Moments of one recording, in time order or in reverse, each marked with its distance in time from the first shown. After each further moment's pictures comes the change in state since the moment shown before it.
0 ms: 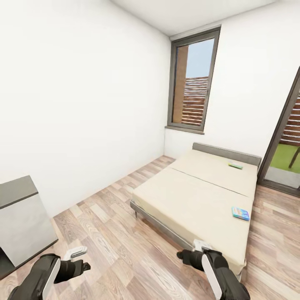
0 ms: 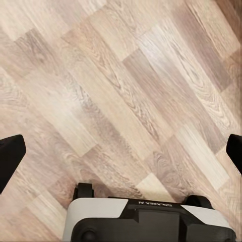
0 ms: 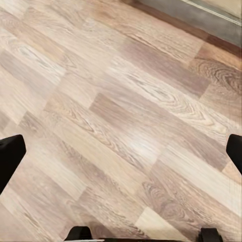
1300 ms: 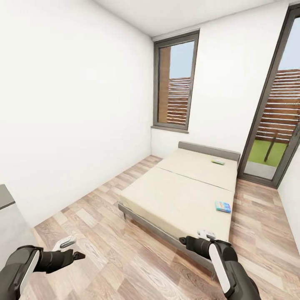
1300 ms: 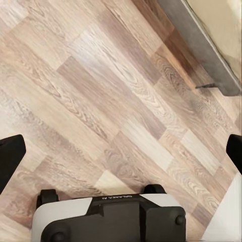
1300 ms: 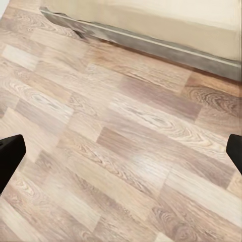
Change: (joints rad) left arm -0.012 0.137 0.017 -0.078 -0.004 0.125 -0.379; right arm 0.010 -0.010 -0.043 -0.197 -0.054 0.083 0.031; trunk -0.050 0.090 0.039
